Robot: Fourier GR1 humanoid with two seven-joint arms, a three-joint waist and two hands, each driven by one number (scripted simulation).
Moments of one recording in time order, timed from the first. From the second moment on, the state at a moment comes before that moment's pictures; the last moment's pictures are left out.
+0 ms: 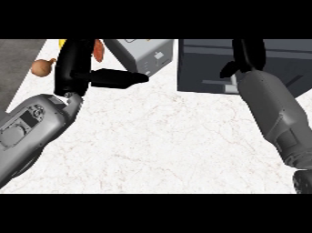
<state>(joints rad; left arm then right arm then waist) -0.82 0.54 -0.60 -1.39 0.47 0.76 0.25 -1.10 -0.22 -0.31 -0.24 1.14 -0.70 -0.24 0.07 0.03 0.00</state>
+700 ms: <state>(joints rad) -0.73 0.56 -0.56 -1.42 0.46 0.76 0.22 -1.15 -0.14 -0.58 -0.29 0.80 -0.52 -0.47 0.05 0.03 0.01</state>
